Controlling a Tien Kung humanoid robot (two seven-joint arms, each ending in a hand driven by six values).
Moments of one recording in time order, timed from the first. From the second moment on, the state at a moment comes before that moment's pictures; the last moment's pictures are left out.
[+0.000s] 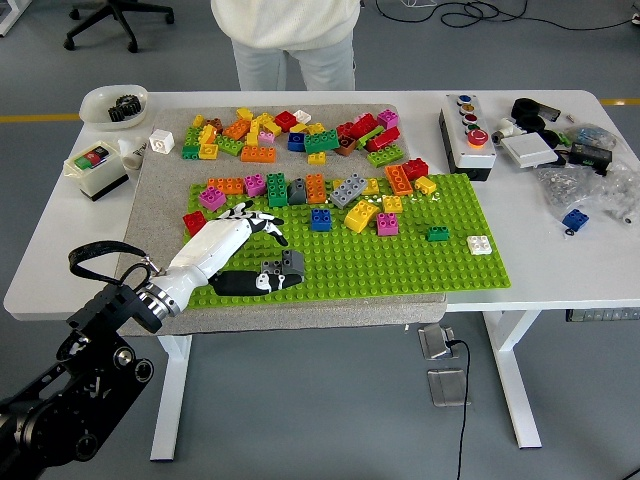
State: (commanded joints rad) left arm -0.31 0.13 -1.14 -1.20 2.11 0.08 -0.29; right arm 0.12 -0.07 1.61 0.18 -2.03 0.06 -0.12
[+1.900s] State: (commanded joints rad) left arm -0.30 0.10 -1.12 -1.13 2.07 0.08 -0.29; right arm 0.11 -0.07 1.61 0.18 -2.03 0.06 -0.11
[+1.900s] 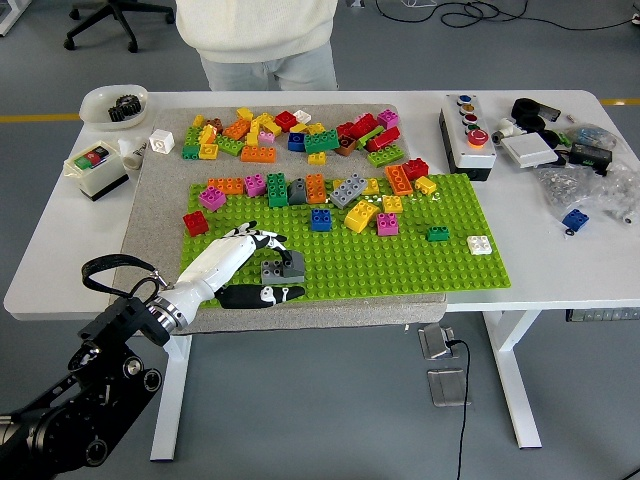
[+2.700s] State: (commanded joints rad) left arm -0.32 0.10 -1.12 -1.12 2.06 0.08 -0.29; right arm 0.11 -0.06 1.61 0.18 -2.02 0.06 -0.11
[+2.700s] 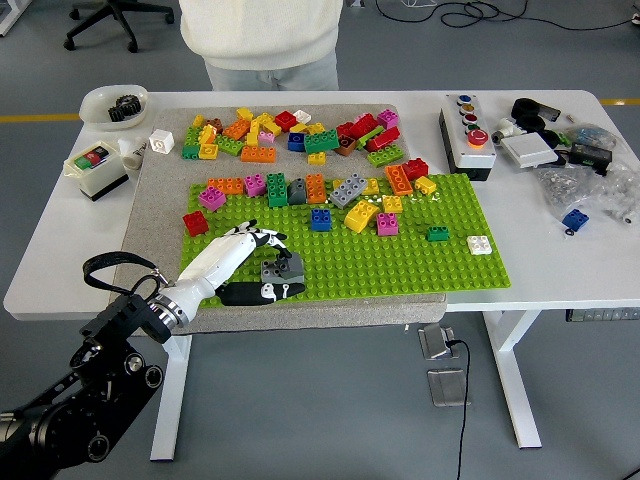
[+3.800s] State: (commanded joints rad) left arm -0.30 0.12 -1.16 -1.16 2.05 0.08 -0.30; right arm 0.11 -0.06 1.61 0.18 -2.02 0.06 -0.11
